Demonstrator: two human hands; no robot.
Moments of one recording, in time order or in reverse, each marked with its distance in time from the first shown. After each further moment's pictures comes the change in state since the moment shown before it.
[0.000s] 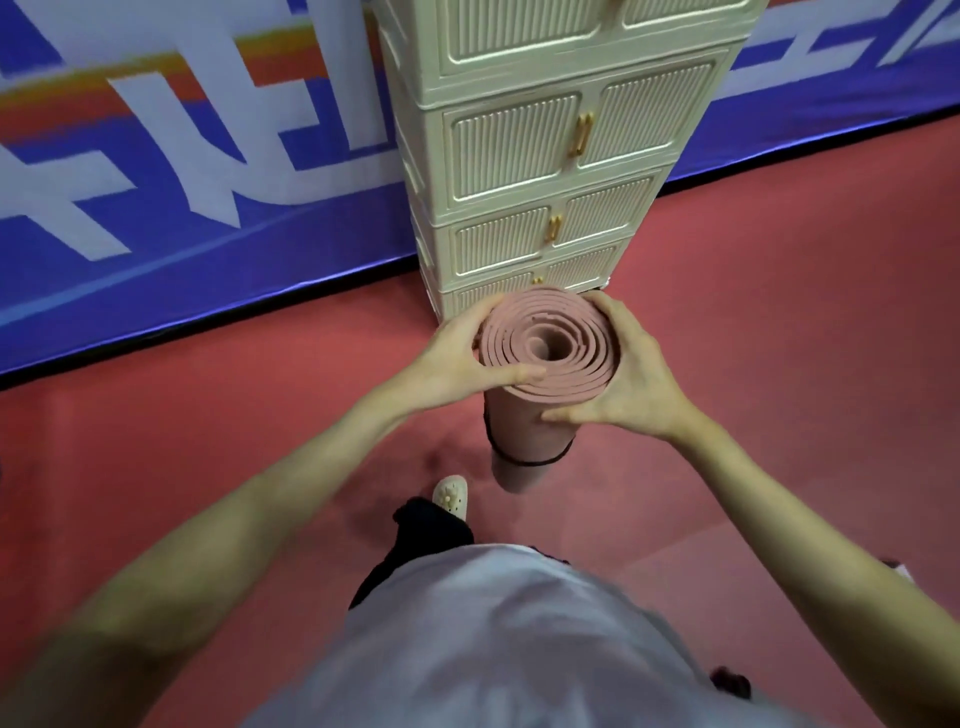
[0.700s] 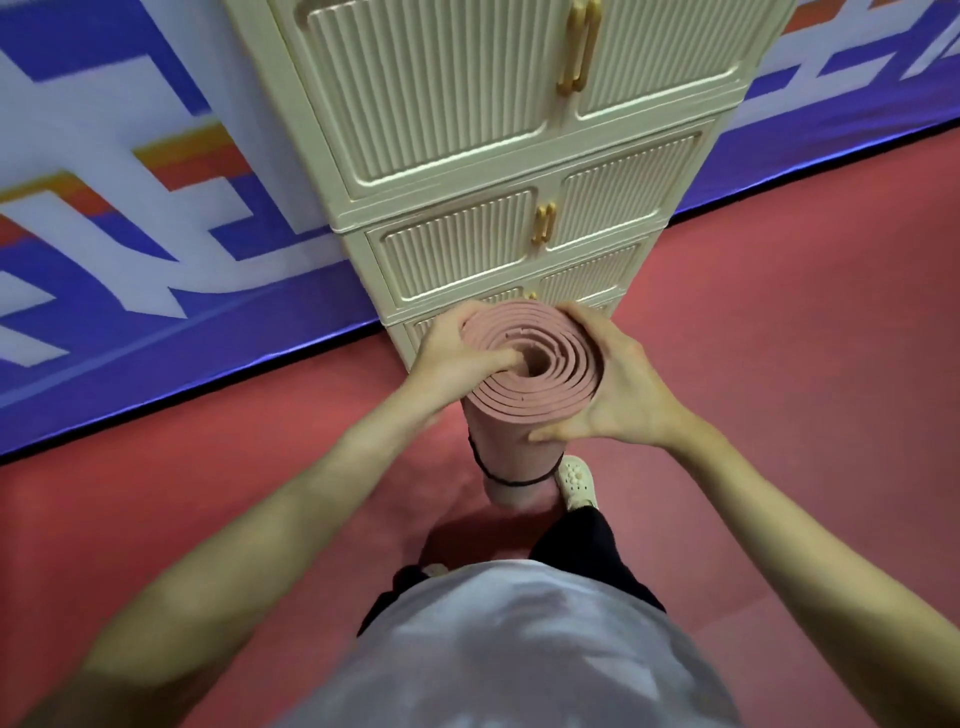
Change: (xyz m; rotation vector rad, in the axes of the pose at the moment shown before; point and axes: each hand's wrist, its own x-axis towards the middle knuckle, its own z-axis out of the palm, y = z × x) left_hand 0.274 0.025 -0.006 -0.058 0.255 -0.291; right_hand 0.214 0.106 -0.113 0.011 -0.094 -0.058
